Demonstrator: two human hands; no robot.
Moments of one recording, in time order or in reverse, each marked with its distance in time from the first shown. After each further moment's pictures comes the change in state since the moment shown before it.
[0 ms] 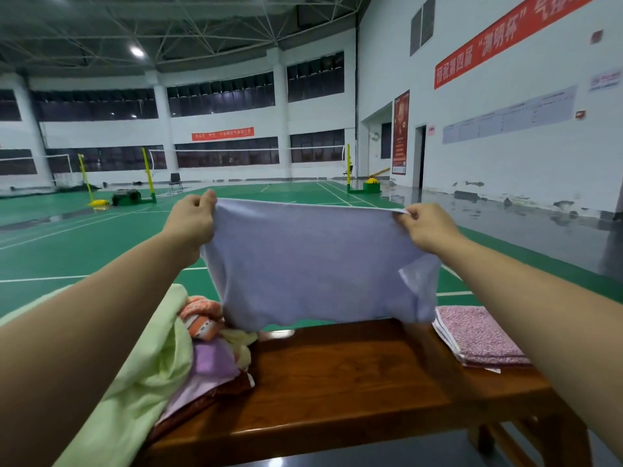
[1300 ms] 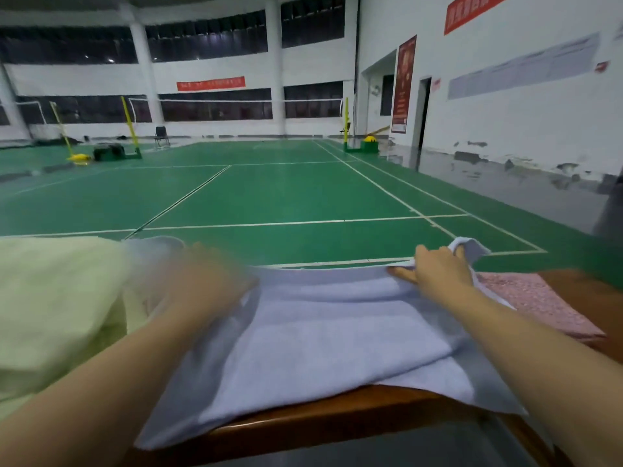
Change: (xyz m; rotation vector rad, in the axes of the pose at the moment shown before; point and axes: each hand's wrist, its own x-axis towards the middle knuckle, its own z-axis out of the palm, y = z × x) left_hand -0.026 -0.183 0.095 1.311 -0.189 0.261; right_hand -0.003 0.145 0.123 -0.860 -0.204 -0.016
